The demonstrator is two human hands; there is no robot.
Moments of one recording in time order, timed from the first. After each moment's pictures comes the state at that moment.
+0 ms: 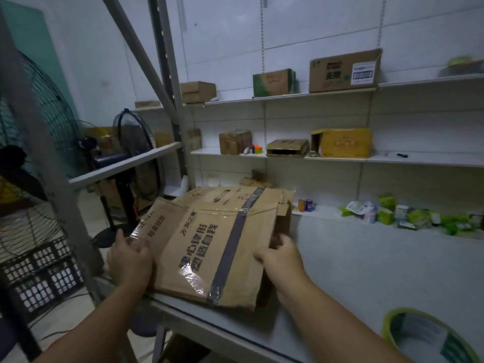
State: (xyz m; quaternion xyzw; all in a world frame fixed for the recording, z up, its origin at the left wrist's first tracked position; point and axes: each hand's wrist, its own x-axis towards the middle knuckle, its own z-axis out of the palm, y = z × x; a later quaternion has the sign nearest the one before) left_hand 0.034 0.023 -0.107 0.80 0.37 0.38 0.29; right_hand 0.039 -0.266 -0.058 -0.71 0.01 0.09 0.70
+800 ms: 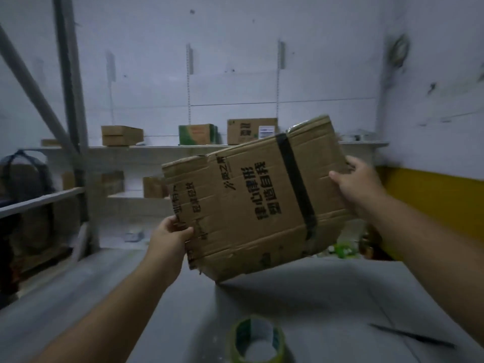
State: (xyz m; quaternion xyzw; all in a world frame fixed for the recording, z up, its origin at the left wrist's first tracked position) left_hand 0.013 -0.285 0.037 0.60 0.00 0.15 0.78; right_hand 0.026 -0.595 0.124 -0.77 0.01 -0.33 0.55
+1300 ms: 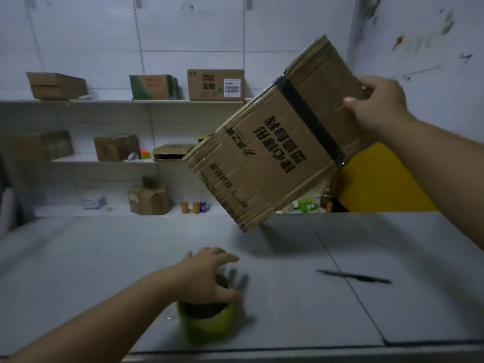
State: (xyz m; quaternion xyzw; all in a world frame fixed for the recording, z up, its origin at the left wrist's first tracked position) left_hand 0.003 -0.388 -0.033 0.95 -0.25 -0.18 0.08; right_hand 0.024 -0.696 0.151 -0.83 0.02 -0.44 0.35
